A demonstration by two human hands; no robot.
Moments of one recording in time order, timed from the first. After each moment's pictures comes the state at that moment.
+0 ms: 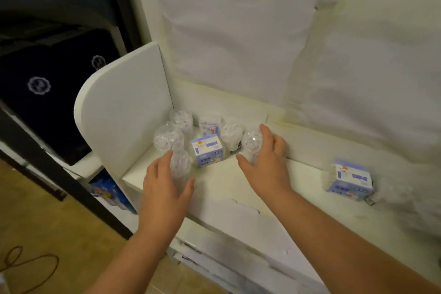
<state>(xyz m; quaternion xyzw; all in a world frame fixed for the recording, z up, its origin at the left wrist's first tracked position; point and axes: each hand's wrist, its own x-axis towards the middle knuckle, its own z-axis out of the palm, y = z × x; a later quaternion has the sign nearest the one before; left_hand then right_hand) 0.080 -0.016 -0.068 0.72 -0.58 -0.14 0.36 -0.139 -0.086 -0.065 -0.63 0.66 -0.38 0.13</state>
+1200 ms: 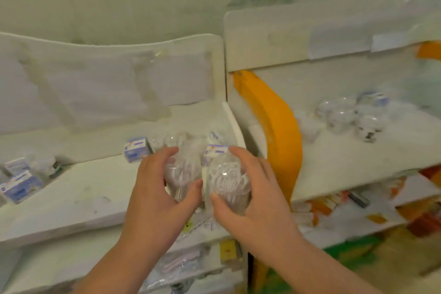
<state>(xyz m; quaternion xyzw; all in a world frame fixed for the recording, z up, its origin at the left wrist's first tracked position) -0.240 0.254 0.045 0.32 -0.82 -0.21 0.43 -0.389 0.377 0.044 -0.52 0.68 -0.52 0.05</state>
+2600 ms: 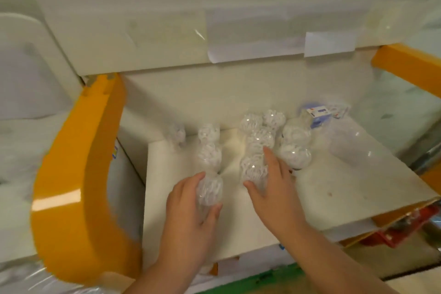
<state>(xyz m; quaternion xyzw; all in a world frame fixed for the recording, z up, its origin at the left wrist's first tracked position) -0.609 0.325 -0.052 0.37 -0.81 -0.28 0.37 -0.792 0.406 -0.052 -0.43 0.82 -0.39 0.03</state>
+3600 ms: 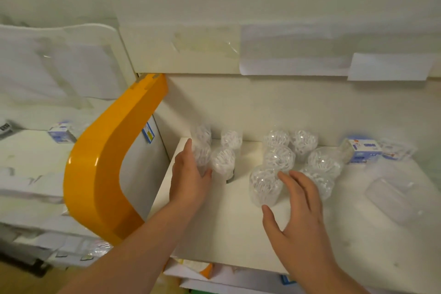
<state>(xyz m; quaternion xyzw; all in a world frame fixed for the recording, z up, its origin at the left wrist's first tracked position) -0.658 0.257 -0.061 0.58 -0.68 -0.26 0.37 -0.832 0.443 -0.026 -0.57 0.68 -0.46 0.03</state>
